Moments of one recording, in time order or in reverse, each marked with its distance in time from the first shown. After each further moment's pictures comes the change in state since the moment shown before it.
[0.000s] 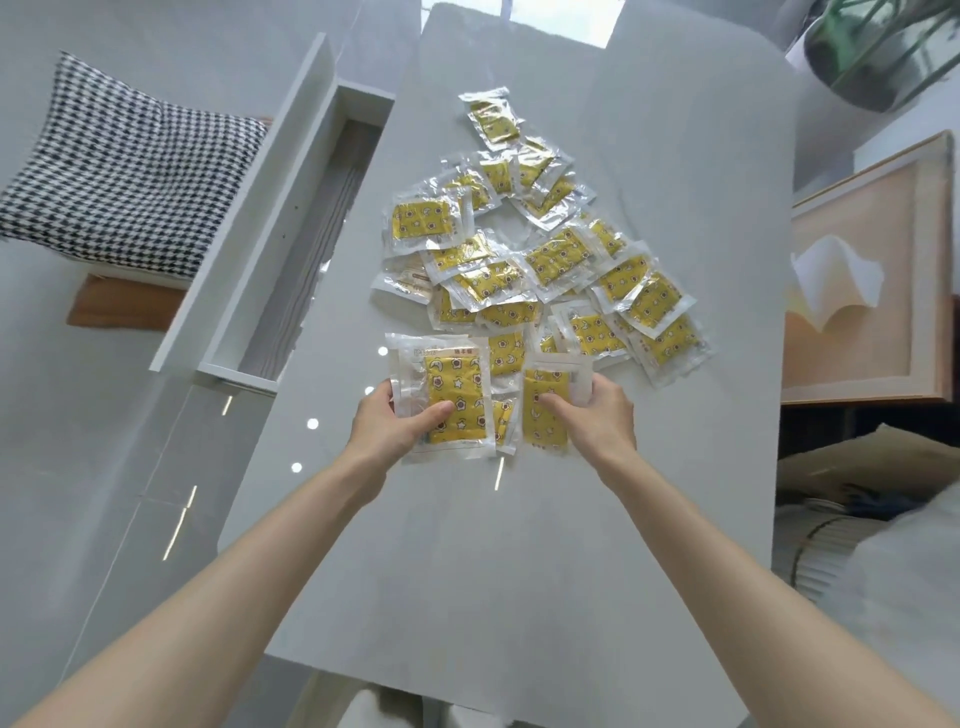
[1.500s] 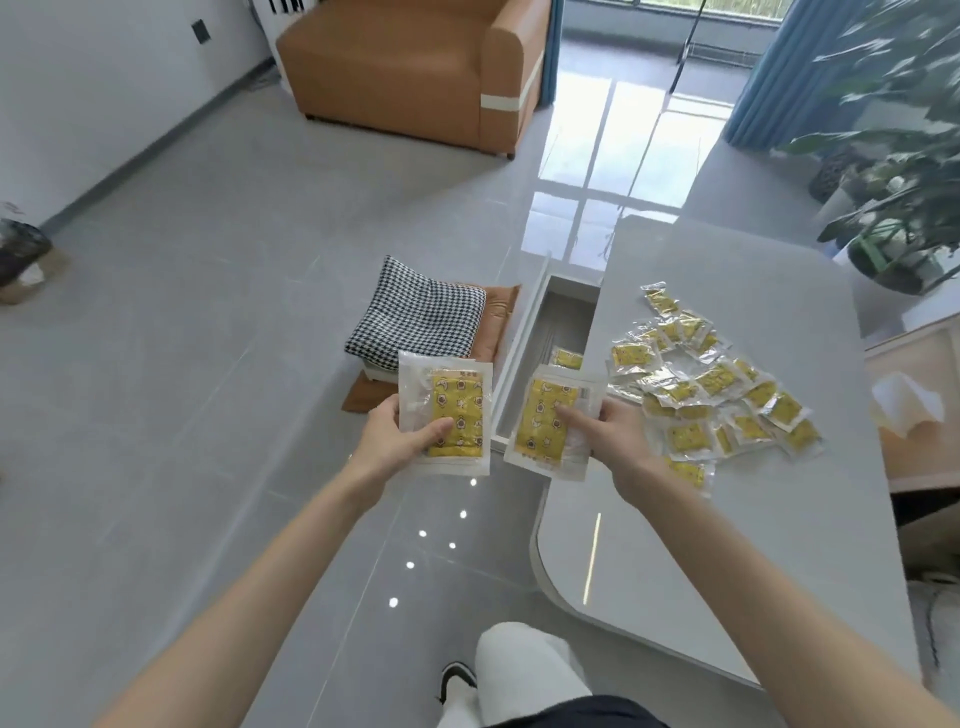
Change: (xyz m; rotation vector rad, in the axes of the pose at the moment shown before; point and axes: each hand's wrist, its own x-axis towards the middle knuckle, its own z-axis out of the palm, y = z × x) left_hand -0.267 0.087 -0.458 -0.011 0.055 0.316; right_hand -0.373 -0.323 0.147 0.481 -0.238 -0.168
